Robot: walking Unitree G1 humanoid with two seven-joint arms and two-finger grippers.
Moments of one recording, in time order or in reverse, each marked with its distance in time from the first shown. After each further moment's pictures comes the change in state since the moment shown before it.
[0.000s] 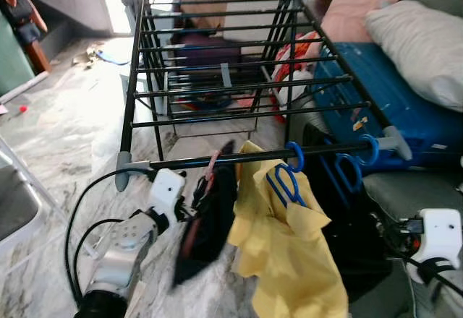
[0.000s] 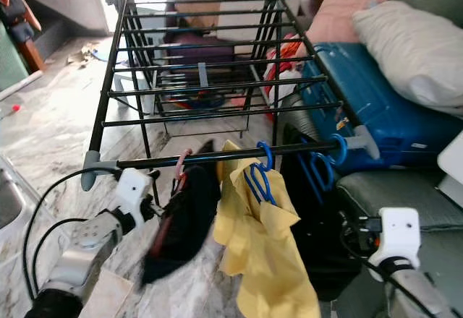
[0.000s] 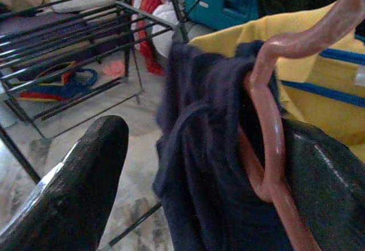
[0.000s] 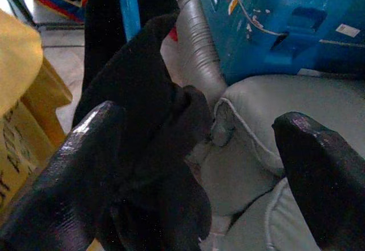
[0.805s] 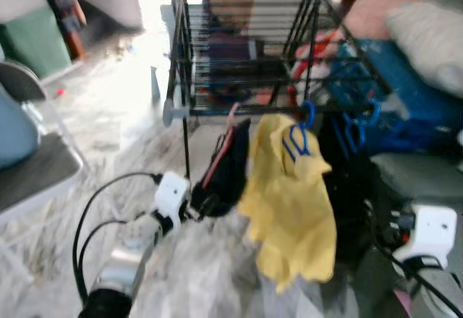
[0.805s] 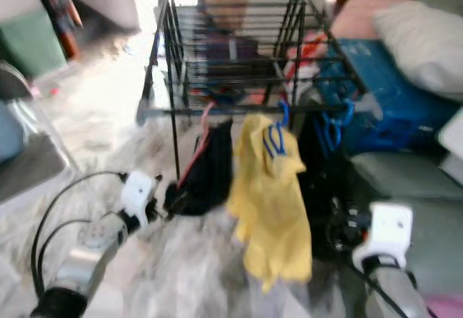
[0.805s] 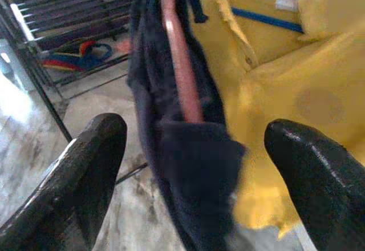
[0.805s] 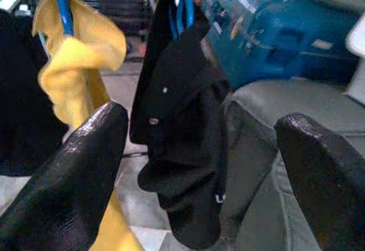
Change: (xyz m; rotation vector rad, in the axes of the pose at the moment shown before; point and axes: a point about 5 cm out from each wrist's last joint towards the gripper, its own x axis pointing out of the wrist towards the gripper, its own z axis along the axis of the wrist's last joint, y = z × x) left arm 0.007 -0.003 -0.008 0.010 0.053 0.004; right arm -0.006 0.025 0.013 0.036 -0.121 -0.064
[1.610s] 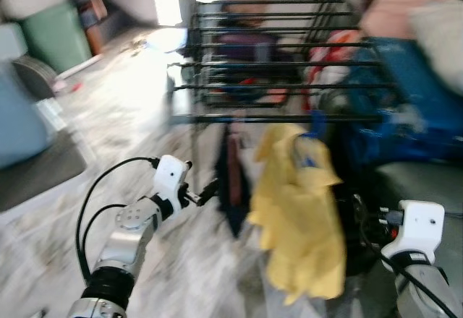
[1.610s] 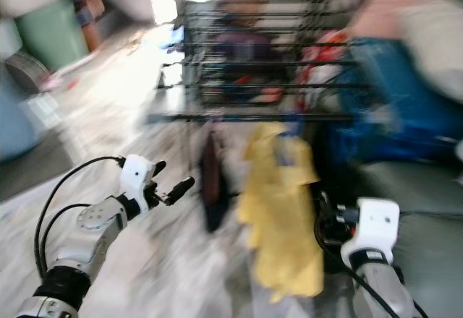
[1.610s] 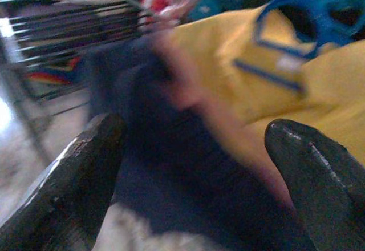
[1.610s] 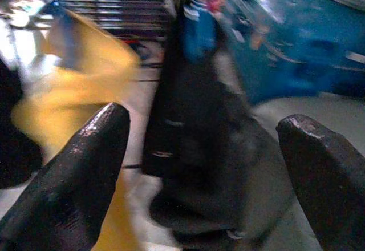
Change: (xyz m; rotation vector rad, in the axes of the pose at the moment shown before) left arm 0.022 -0.007 0.021 -0.104 -0.087 -0.111; right arm -0.002 0.005 -0.002 -0.011 0.009 -0.004
